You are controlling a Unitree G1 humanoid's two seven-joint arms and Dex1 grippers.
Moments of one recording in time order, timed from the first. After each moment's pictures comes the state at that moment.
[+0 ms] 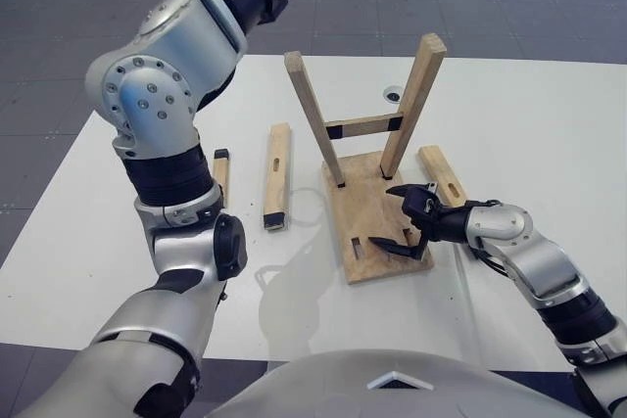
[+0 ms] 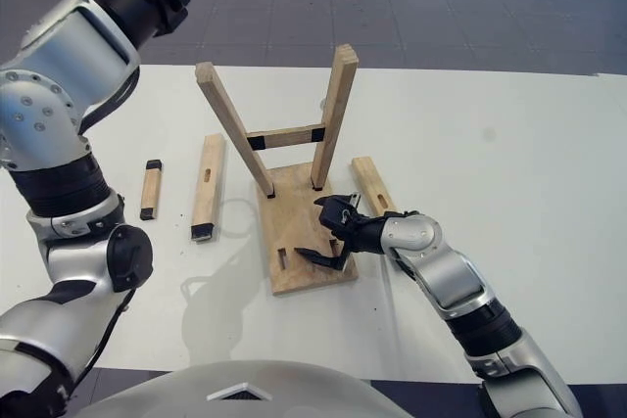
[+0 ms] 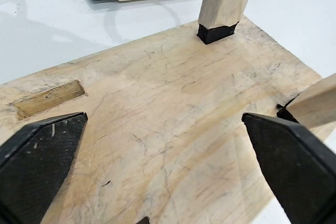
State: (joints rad) left arm -0.94 0.23 0.26 -0.12 -0.83 0.96 0.19; right arm -0.13 -0.63 0.42 -0.24 0.18 0.44 0.77
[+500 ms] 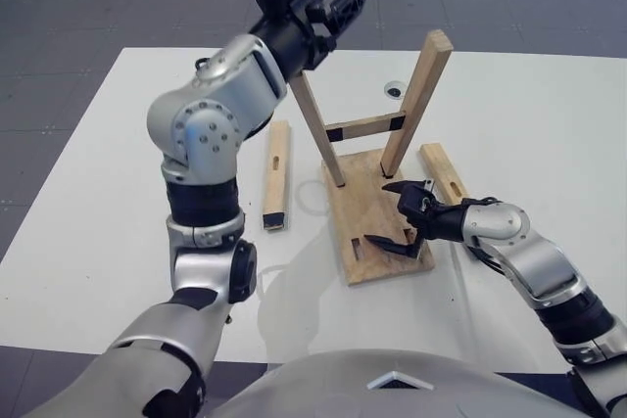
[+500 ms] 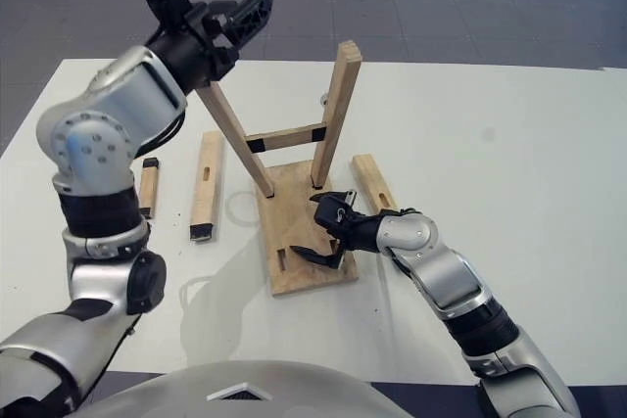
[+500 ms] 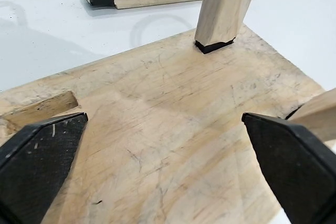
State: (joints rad) left arm -0.67 0.11 0.09 -0.23 -0.76 0.93 0.06; right arm -0.15 -0.62 0.44 -0.26 0.17 0.44 0.74
